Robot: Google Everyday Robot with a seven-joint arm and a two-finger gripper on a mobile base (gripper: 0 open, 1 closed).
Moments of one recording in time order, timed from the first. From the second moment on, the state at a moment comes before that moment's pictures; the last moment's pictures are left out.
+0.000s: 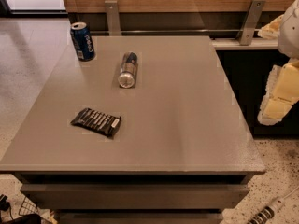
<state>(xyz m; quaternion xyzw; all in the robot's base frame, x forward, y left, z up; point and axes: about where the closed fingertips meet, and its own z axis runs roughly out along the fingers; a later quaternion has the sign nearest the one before) 0.438 -0.213 0.988 -0.60 0.78 -0.05 0.18</state>
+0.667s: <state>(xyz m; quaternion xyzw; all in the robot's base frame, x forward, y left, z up) 0.455 -0.207 0.989 -0.58 0.79 -0.03 0.19</state>
